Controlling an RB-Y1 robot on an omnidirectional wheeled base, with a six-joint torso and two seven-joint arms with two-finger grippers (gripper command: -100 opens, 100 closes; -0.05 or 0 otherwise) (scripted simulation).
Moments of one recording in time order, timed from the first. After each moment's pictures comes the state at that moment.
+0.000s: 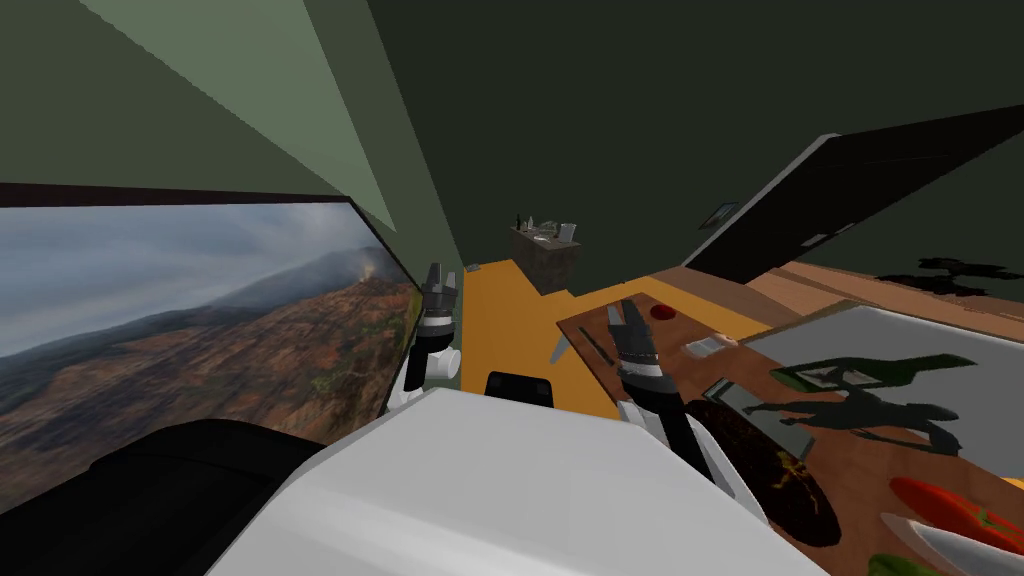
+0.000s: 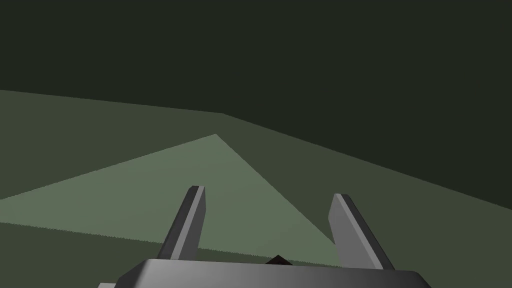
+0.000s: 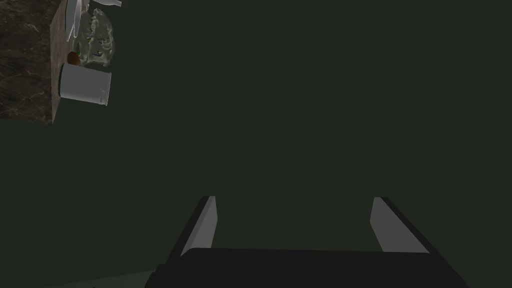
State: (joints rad) left arm 0.47 0.01 -0.05 -2.34 -0.02 -0.36 -0.02; right arm 0.63 -0.27 -0.02 -2.23 0.05 -0.49 0.02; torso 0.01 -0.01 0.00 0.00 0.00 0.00
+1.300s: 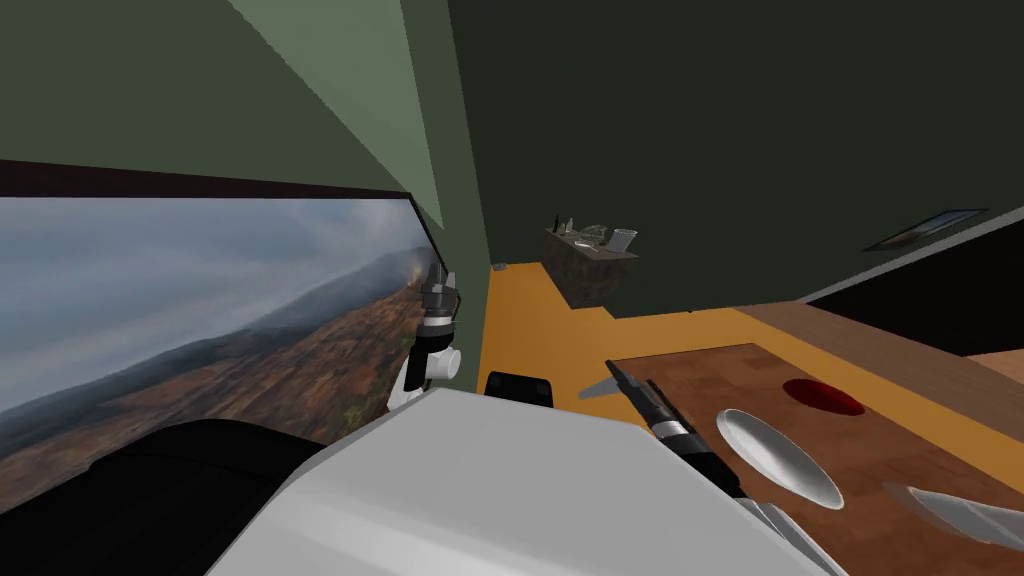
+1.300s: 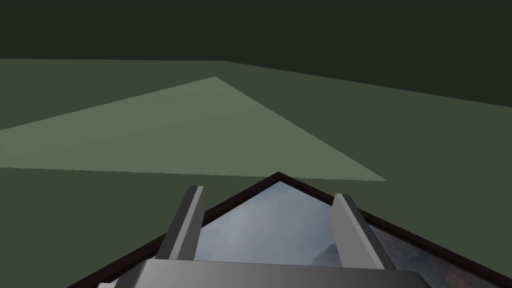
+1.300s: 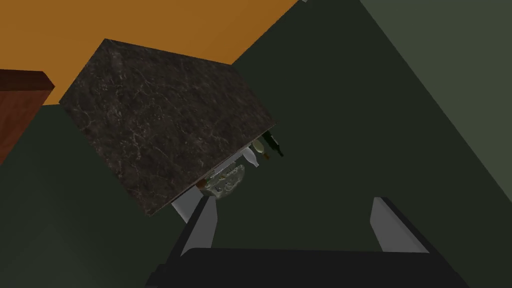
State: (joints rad) left arm 0.47 0.01 -0.05 -2.34 -0.02 -0.36 -0.02; right arm 0.92 -0.59 -0.06 -1.95 0.36 -0.36 0.04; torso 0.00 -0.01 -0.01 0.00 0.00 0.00
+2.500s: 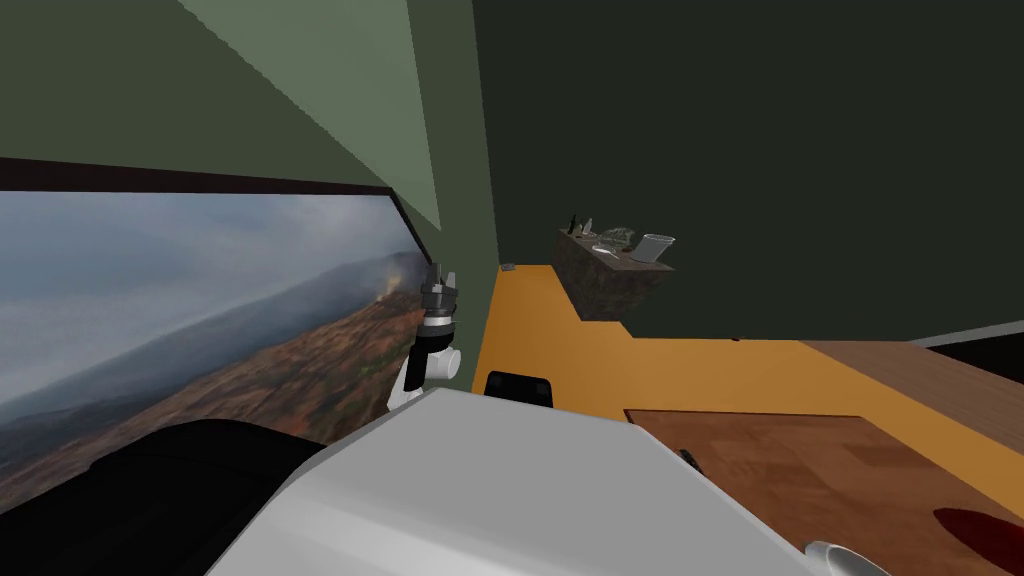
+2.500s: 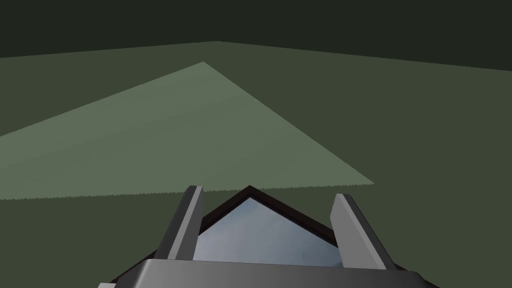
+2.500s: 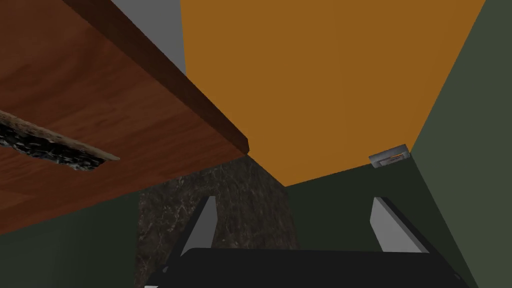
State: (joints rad) left arm 0.47 0.01 -0.05 -2.34 -0.02 -0.36 -0.02; right arm 1.12 -0.72 -0.02 -1.68 0.56 -0.31 0.15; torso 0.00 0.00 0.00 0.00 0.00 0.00
